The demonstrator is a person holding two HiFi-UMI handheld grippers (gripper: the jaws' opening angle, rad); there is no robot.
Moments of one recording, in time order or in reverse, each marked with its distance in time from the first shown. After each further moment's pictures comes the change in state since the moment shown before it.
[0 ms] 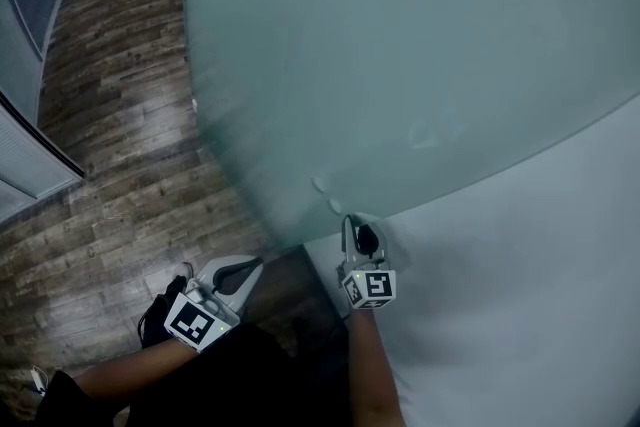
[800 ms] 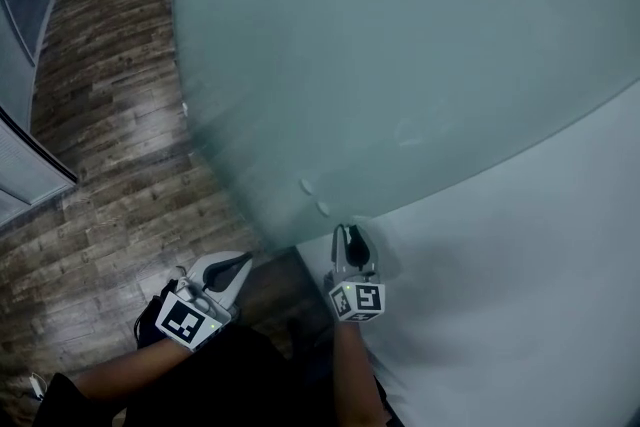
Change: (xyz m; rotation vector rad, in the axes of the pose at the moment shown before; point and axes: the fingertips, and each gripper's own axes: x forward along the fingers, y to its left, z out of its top) left arm 0.006 0.011 0.009 -0.022 -0.048 0.033; right arm -0.021 0.004 0.005 0.107 -0.033 -0.094
